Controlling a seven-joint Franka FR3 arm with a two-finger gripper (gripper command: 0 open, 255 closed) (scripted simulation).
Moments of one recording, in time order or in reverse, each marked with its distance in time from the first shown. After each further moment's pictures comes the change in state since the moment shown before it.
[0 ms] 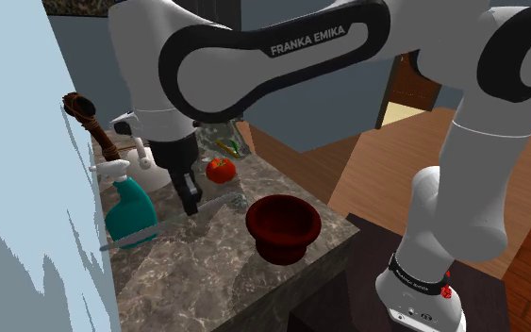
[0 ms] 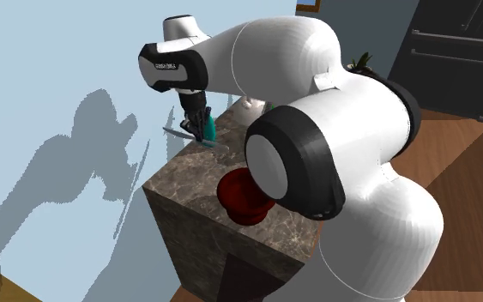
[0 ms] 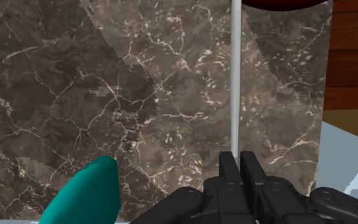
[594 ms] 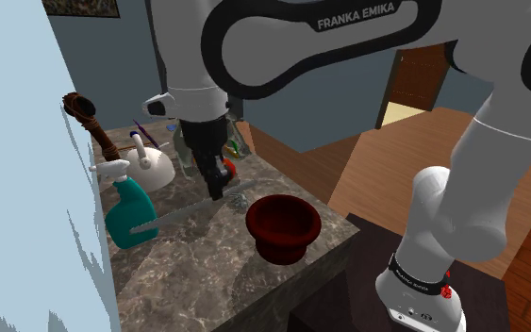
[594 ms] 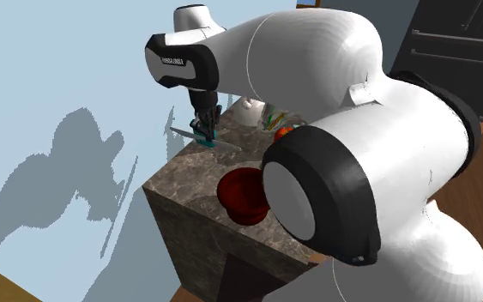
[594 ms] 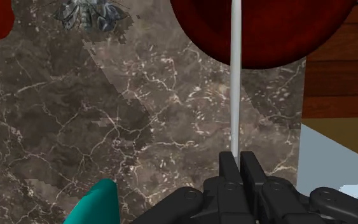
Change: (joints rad) arm -0.024 -0.171 -0.026 -0.127 0.048 -0.036 -0.065
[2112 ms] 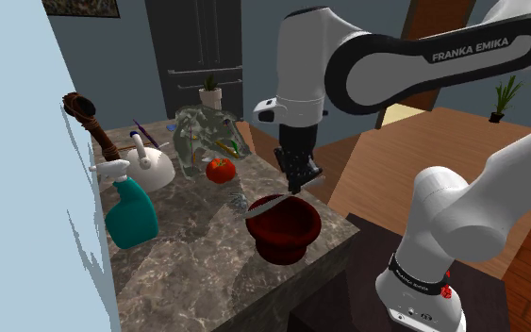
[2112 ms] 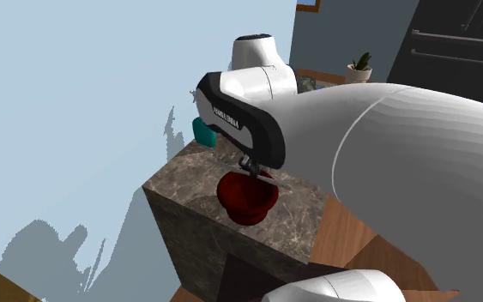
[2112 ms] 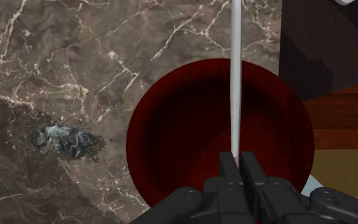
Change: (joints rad) arm -0.024 -0.529 -0.146 -0.549 0.046 0.026 -0.208
